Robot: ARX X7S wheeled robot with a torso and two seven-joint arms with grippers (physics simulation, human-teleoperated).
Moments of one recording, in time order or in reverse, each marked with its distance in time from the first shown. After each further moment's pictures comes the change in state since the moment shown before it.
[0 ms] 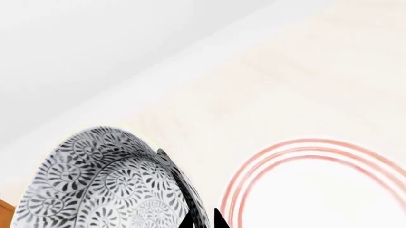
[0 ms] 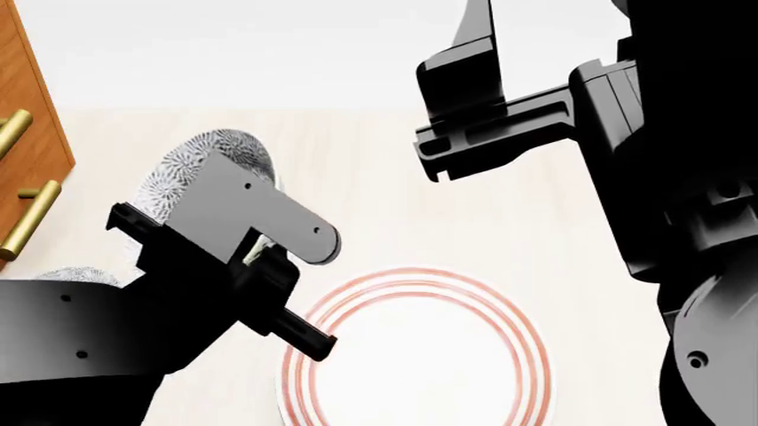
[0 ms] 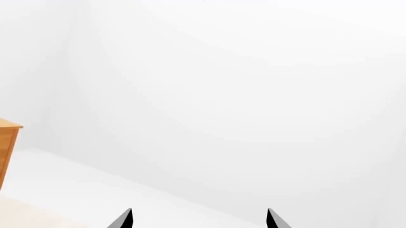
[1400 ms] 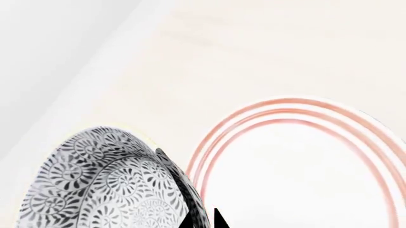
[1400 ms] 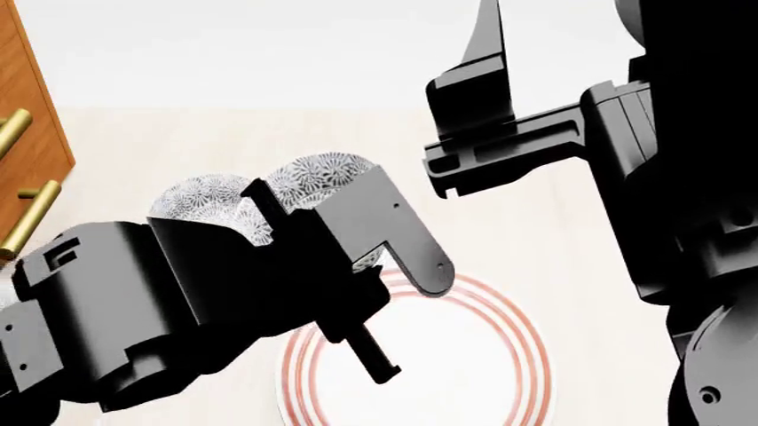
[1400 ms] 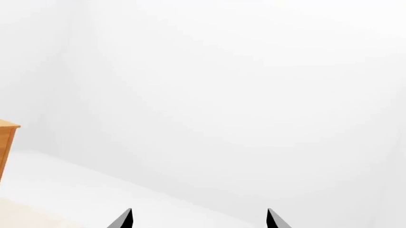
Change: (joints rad) left arm -0.254 0.218 0.381 -0.443 0.202 0.079 0.481; right arm -0.032 0.038 0.006 -0.031 0.038 -0.034 0.036
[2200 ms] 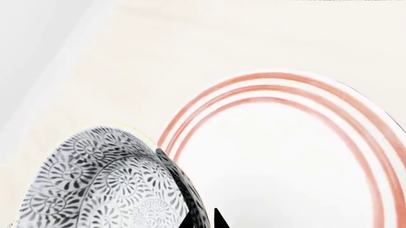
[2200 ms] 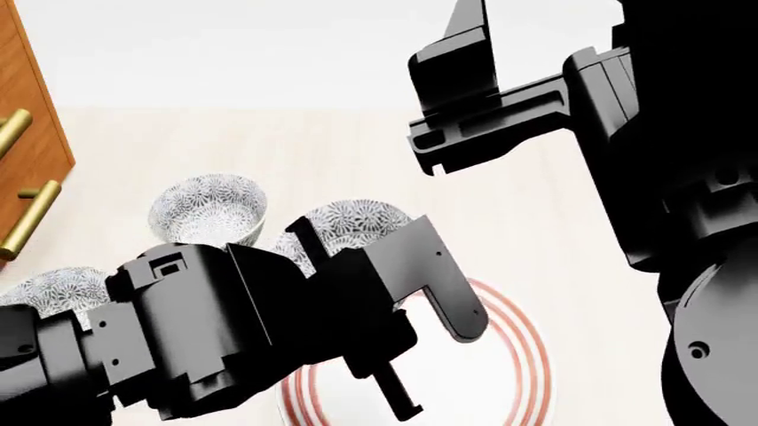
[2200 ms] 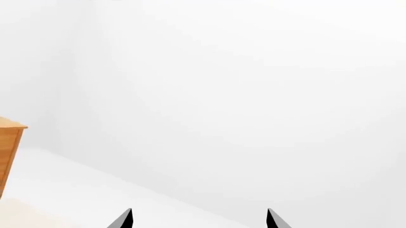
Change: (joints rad) left arm -0.068 0.120 0.335 -0.267 -0.178 0.218 0.033; right arm 0.072 -0.010 -0.059 0.047 -0.022 -0.004 -0.037
